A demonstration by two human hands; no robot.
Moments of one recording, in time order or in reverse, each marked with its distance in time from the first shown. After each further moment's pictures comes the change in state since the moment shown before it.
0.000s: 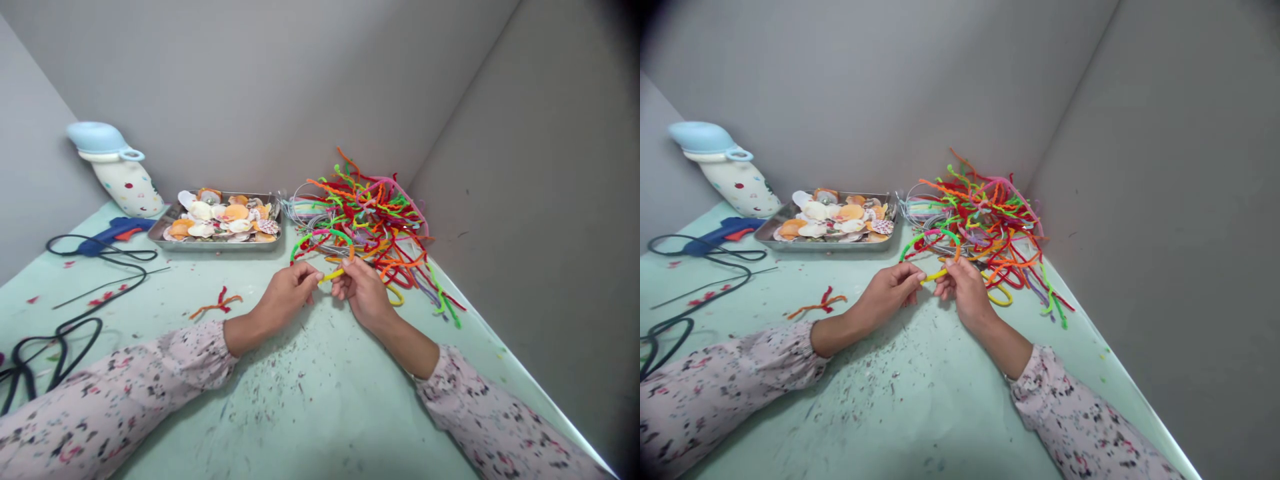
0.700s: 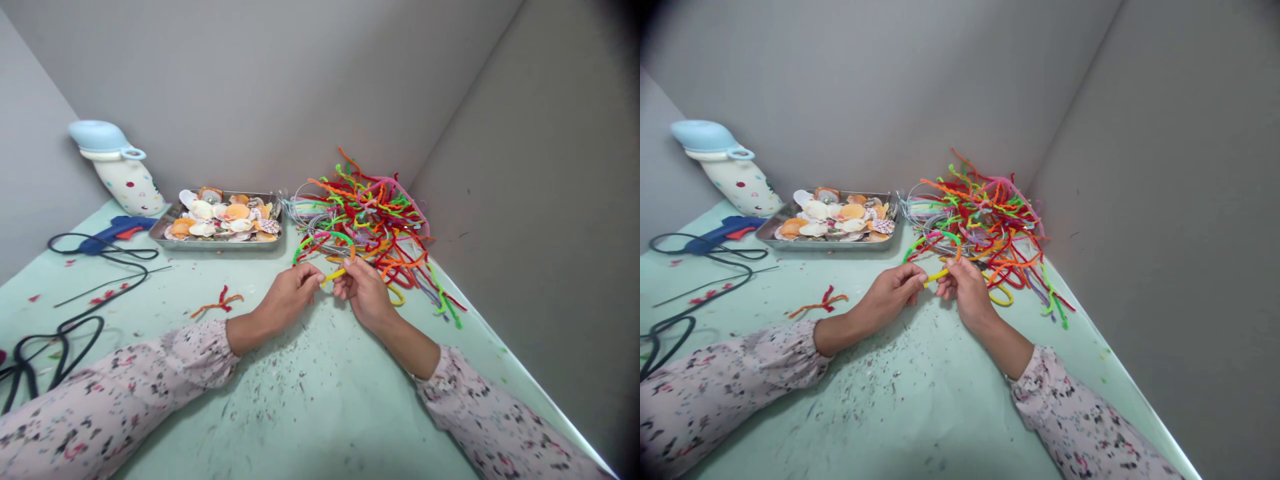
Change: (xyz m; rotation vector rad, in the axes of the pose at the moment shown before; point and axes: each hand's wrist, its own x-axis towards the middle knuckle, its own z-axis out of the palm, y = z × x) left_hand -0.003 0.007 0.000 0.024 -0.020 0.018; right_hand -0.001 -0.002 0.002 -0.017 0.021 0.004
